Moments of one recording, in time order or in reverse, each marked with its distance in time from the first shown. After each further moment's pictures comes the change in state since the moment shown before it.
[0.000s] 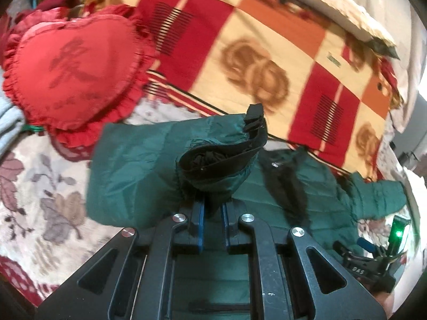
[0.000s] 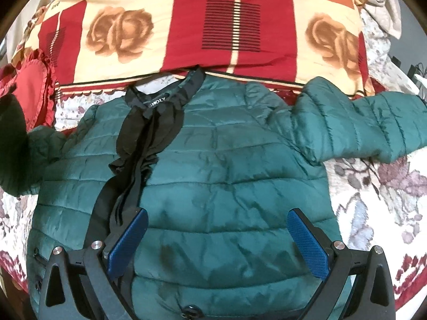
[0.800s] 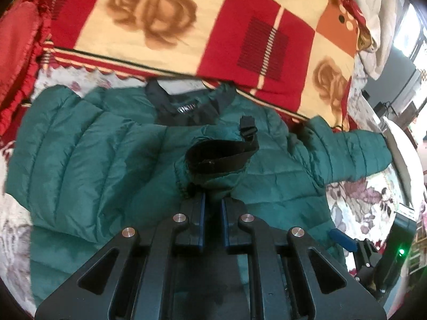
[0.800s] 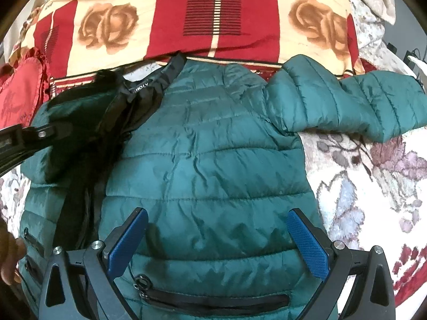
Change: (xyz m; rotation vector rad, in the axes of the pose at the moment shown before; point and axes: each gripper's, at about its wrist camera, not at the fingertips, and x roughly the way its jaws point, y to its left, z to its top) left arm 0.094 -0.154 -0.050 0.125 0.209 -0.168; right arm 0.005 -0.037 -0.026 0.002 0.040 0.006
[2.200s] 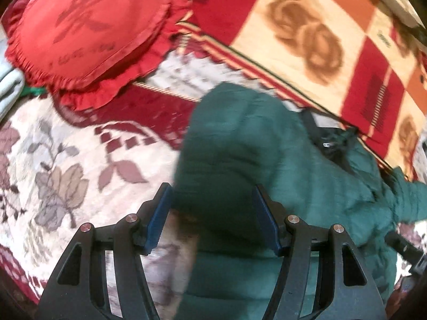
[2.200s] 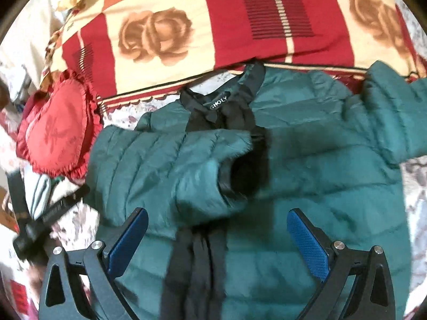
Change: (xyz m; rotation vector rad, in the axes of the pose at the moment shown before) left arm -0.055 0.193 -0.008 -0.237 -0.070 0.326; right arm 0.017 0.076 0.050 0.100 0.031 0.339
